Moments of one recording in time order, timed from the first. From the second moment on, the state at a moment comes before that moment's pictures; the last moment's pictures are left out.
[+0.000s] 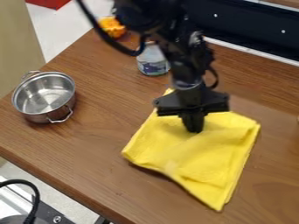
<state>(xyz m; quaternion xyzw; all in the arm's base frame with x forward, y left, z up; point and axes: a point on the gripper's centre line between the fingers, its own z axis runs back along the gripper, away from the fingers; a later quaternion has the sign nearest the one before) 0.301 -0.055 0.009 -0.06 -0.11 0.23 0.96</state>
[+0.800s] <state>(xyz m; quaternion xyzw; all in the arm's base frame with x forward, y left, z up) 0.400 -0.071 0.013 -0.03 -0.17 0.27 0.95</state>
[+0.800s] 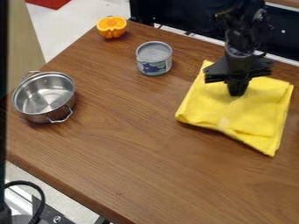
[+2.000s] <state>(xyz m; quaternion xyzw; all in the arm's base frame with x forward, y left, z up) 0.439 -0.048 0.031 -0.01 -0.19 0.25 0.95</state>
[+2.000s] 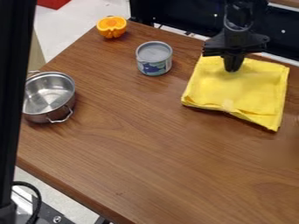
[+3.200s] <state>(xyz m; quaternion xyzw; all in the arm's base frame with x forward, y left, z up) 0.389 -0.025 0.064 0.01 -0.15 0.37 0.92</state>
